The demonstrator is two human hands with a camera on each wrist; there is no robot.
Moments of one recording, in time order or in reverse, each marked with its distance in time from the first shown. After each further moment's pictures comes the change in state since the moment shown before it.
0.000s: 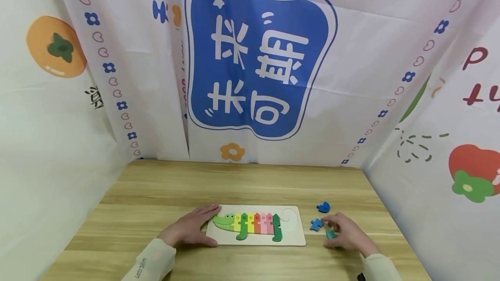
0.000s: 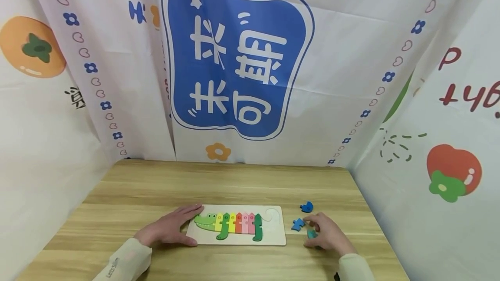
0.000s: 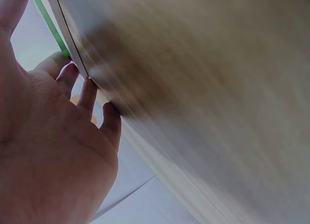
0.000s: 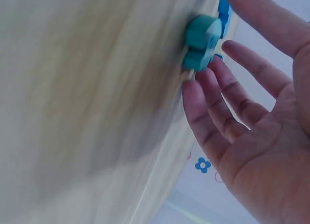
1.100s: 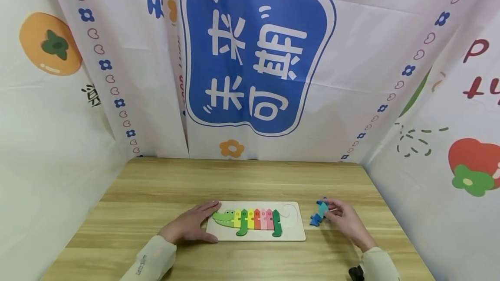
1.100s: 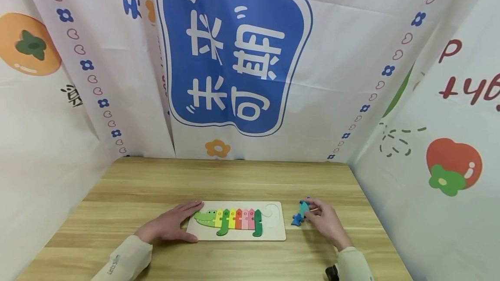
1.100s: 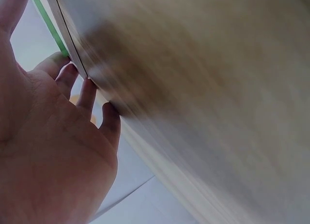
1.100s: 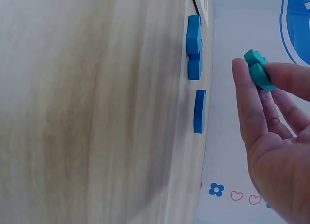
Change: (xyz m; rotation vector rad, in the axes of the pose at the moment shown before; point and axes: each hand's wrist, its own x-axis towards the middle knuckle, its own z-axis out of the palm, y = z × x) left_hand 0.001 0.006 -0.004 -0.009 -0.003 -0.017; right_hand 0.006 -0.015 -0.001 0.473 0.206 0.183
